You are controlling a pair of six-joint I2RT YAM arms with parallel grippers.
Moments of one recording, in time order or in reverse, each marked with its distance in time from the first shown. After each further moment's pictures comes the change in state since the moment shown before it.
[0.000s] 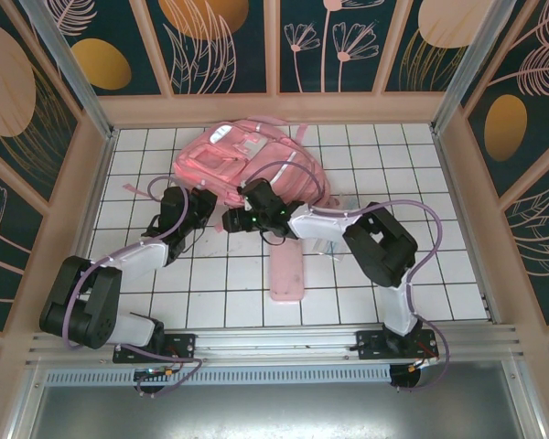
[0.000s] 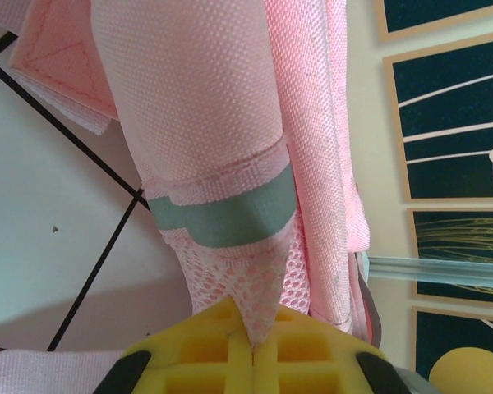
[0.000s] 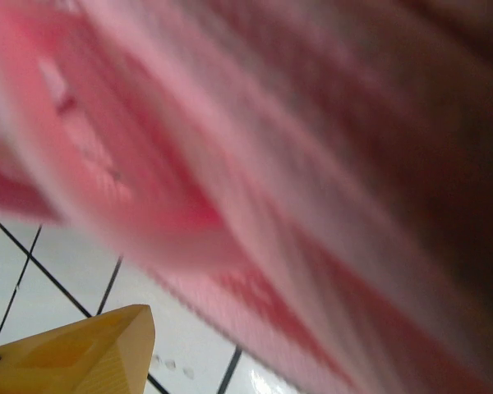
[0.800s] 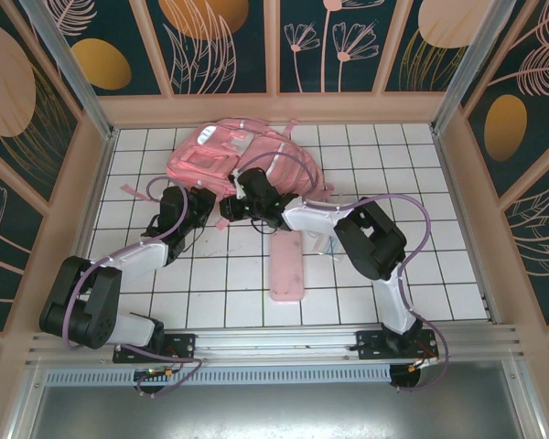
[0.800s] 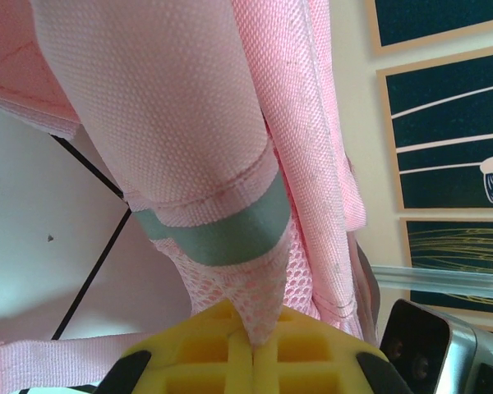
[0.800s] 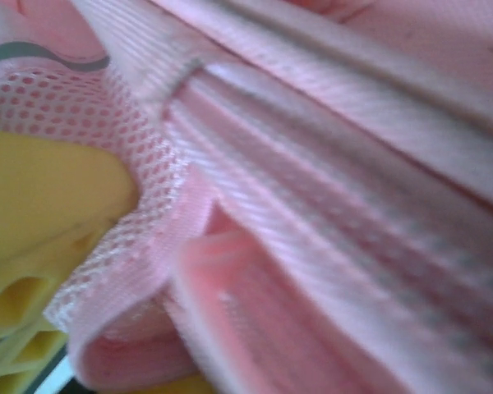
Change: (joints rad) left arm 0.001 -0.001 0.000 0.013 -0.012 -0.014; right arm -0.025 0.079 0.106 0.091 -0.082 -0.034
